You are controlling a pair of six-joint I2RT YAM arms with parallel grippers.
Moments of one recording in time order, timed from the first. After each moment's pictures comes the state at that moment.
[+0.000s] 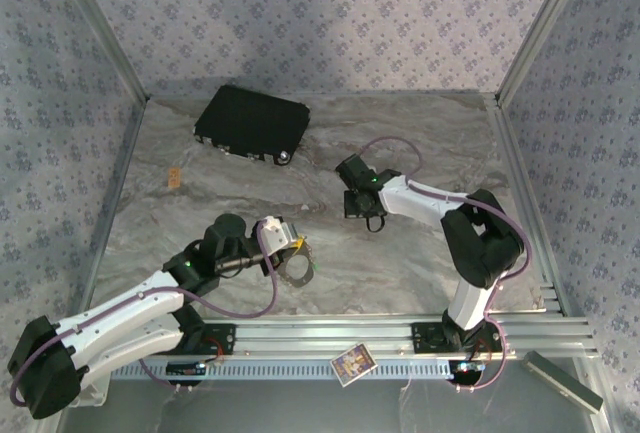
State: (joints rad) left arm -0.83 0.81 0.41 0.00 0.27 0.25; right arm 0.66 1.75 1.12 -0.58 0.20 0.56
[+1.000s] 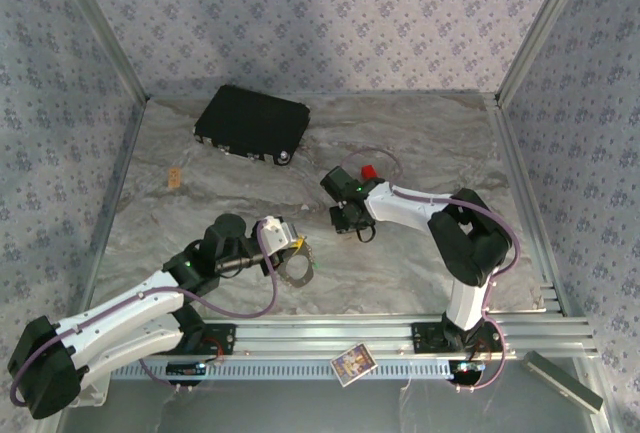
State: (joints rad) left arm -0.83 0.81 0.41 0.00 0.27 0.25; right arm 0.75 1.80 1.13 -0.60 0.10 0.51
